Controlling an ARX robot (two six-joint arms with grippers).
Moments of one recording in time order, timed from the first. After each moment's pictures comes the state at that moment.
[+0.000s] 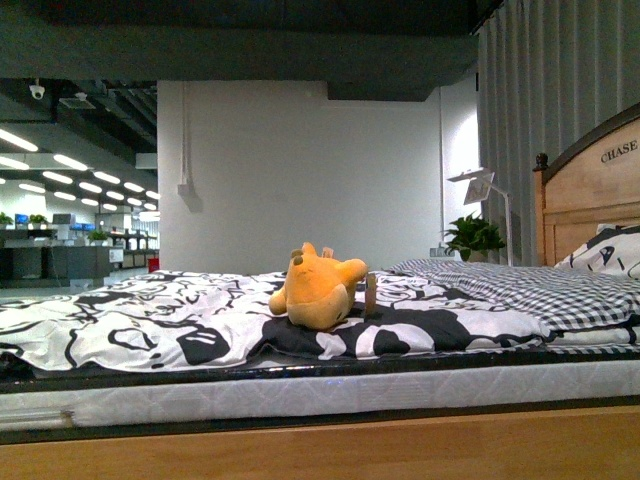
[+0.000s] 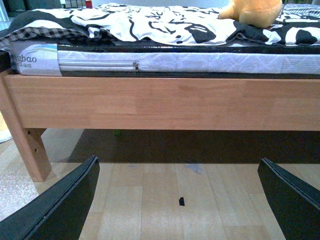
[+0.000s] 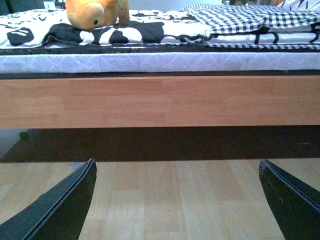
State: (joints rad) left arm 0.00 0.00 0.01 0.00 0.00 -0.01; right arm 0.00 0.00 0.01 0.00 0.00 0.00
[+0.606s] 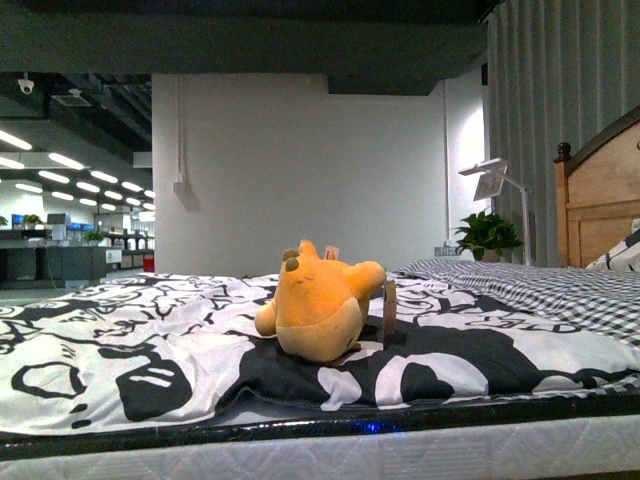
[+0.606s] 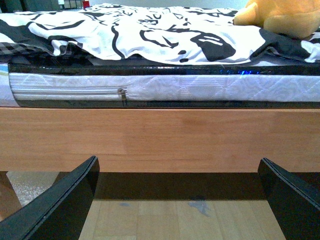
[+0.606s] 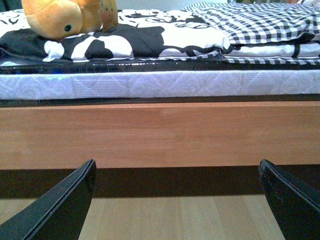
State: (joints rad) left arm 0.00 0.00 0.01 0.00 0.00 -0.01; right arm 0.00 0.00 0.01 0.00 0.00 0.00
